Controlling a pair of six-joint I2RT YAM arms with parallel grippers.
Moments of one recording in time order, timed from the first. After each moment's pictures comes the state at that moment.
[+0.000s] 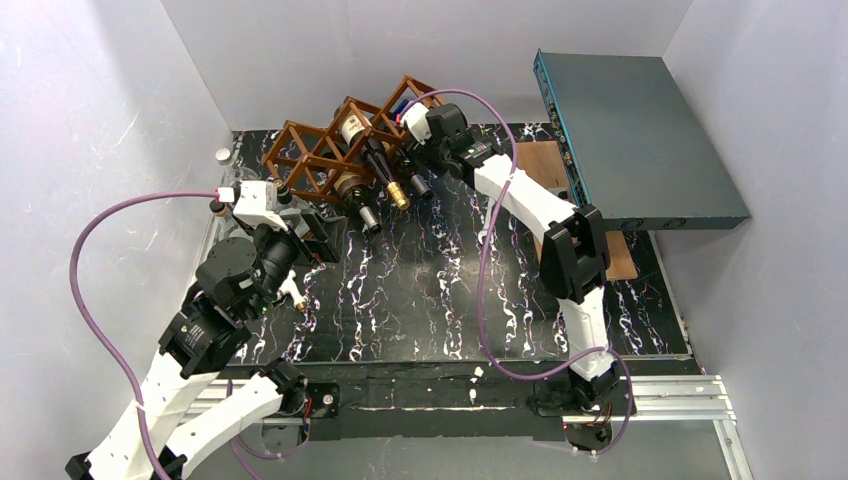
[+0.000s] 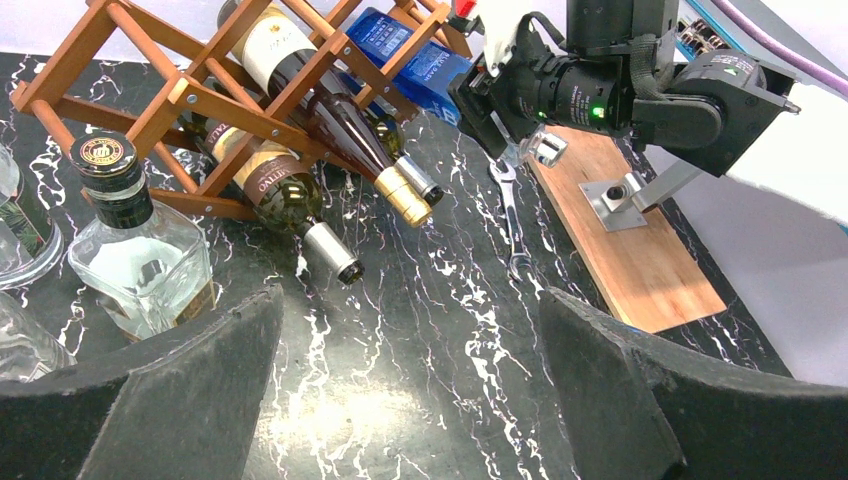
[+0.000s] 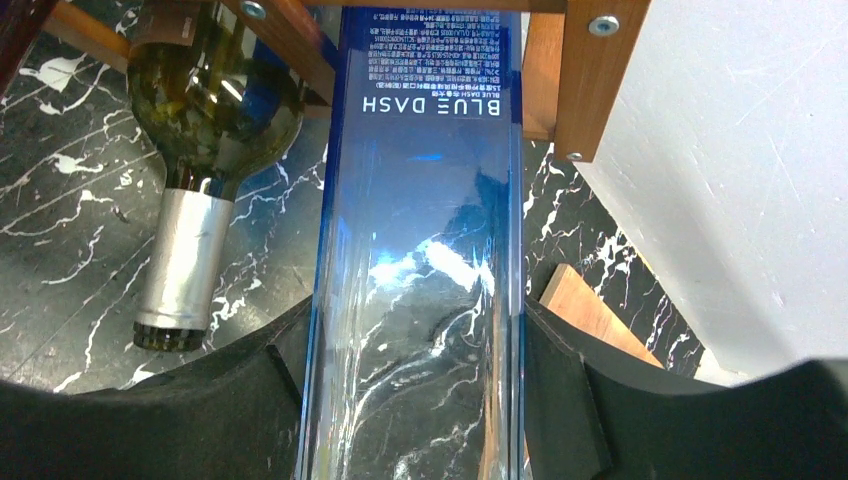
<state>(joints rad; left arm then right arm) -0.67 0.63 1.07 -0.56 -0.37 -0.33 0.65 2.12 1.98 -0.42 0.26 -0.50</state>
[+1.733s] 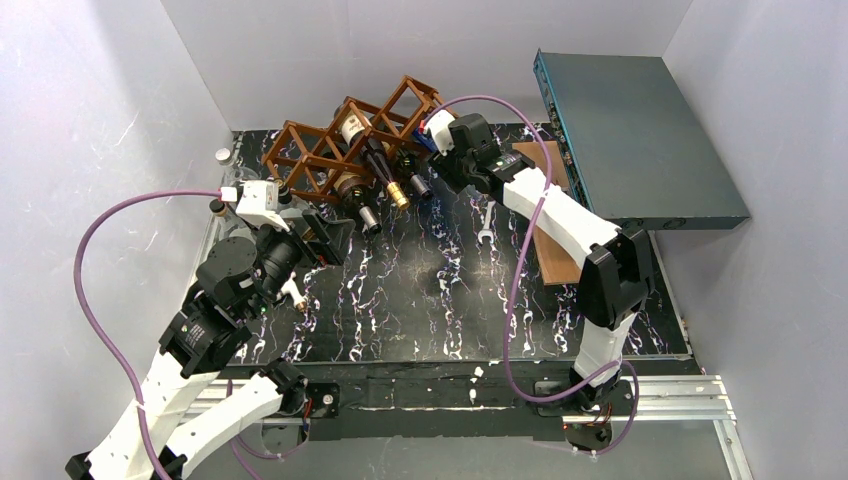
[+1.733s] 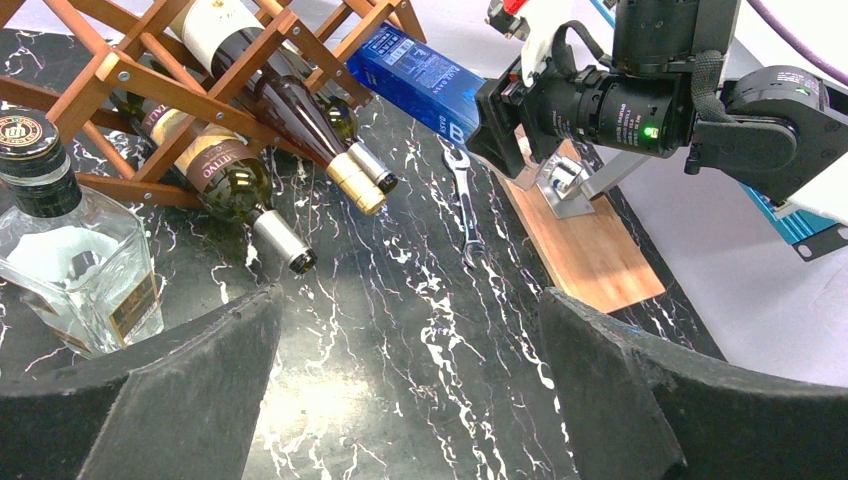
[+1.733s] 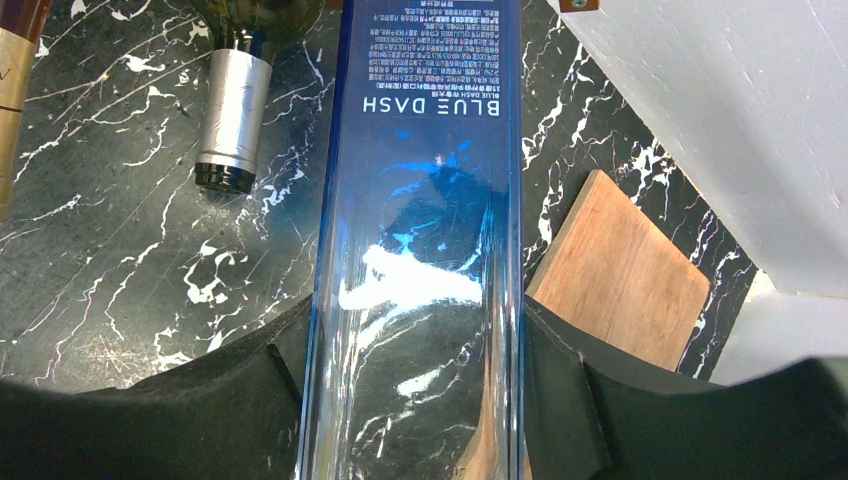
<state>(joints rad) -0.67 0.63 1.07 -0.56 -0.30 -0.41 0.65 1.83 1.68 -0.47 0.23 -0.37</state>
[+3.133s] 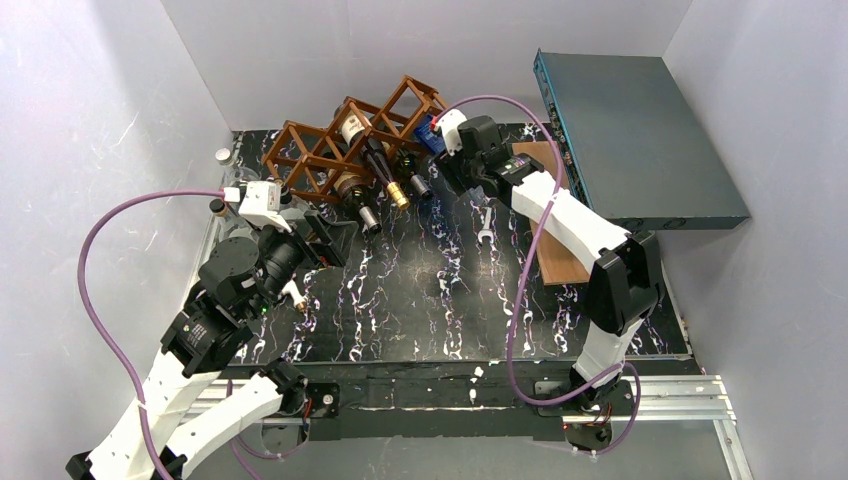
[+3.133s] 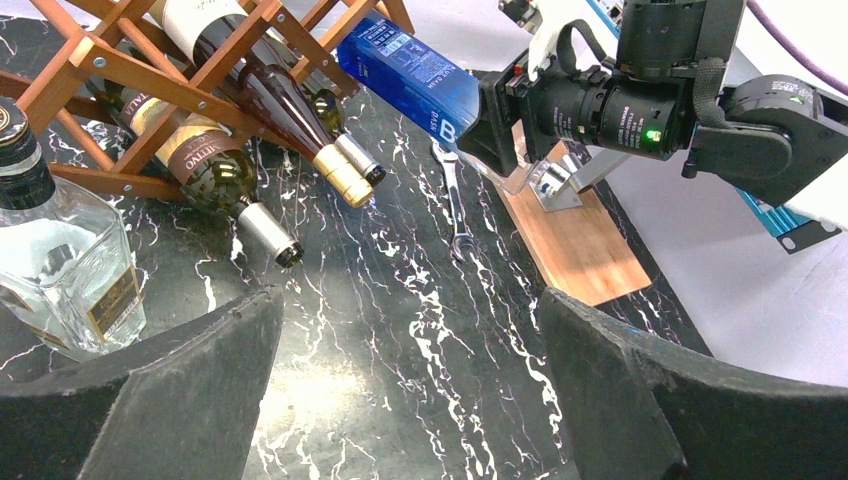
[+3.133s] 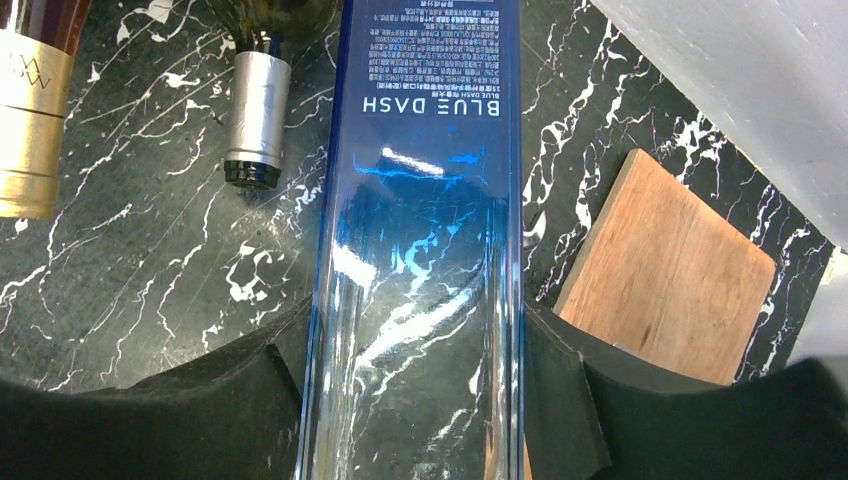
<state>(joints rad) -0.67 0.63 1.06 -0.55 -0.27 -0.43 0.63 1.77 1.61 -0.44 0.18 -0.26</state>
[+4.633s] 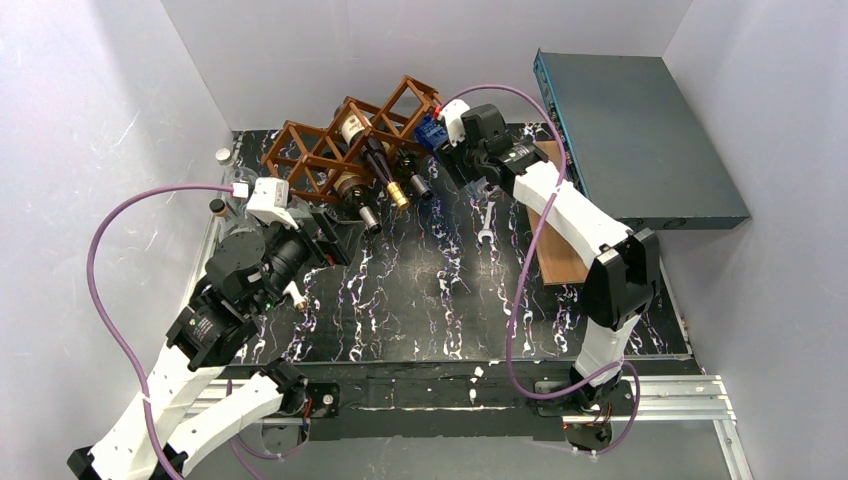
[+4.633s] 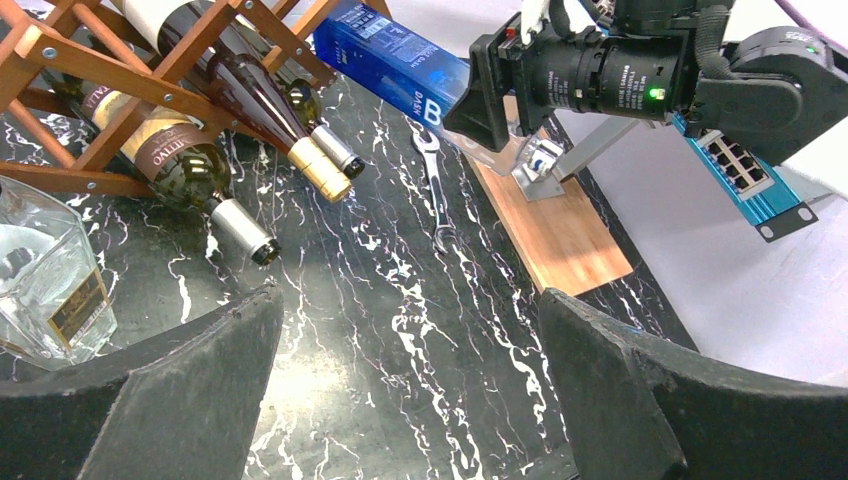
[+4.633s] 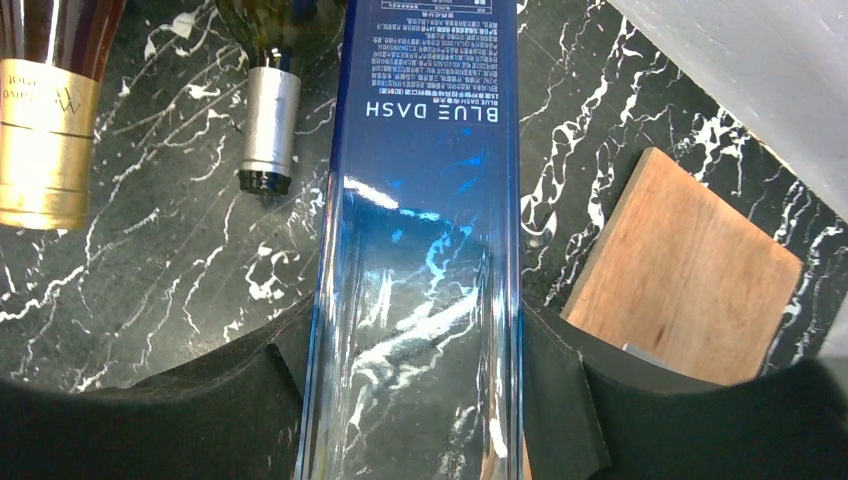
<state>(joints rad) -0.67 0.66 1.06 -0.53 -0.23 -0.44 0.60 1.81 1.74 -0.56 0.12 -0.23</state>
